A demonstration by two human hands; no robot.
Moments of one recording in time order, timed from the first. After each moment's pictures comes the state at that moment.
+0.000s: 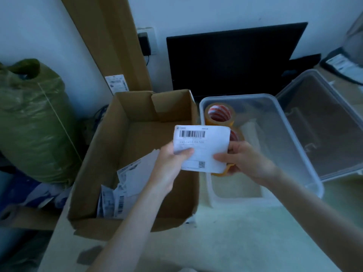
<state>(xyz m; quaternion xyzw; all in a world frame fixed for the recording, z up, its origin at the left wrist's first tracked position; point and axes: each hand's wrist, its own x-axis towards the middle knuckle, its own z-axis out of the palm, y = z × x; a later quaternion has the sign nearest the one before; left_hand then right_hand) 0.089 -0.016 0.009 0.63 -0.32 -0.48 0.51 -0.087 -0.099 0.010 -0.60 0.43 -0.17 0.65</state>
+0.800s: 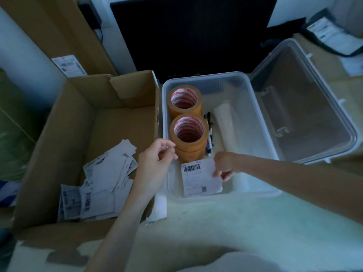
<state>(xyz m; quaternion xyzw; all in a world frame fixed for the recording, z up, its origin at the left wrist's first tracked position) 0.024 -0.043 -0.013 0.75 -0.44 -0.33 0.37 -0.143 -0.173 -0.105 -0.60 0.55 0.24 0.53</state>
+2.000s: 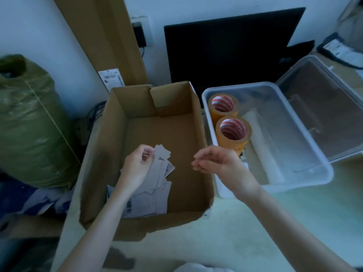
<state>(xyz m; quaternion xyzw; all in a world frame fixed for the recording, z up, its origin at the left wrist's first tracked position) 0.199 0.017 -0.036 0.78 -0.49 -0.24 0.30 -0.032 -0.029 0.004 -0.58 0.41 -0.28 0.64</state>
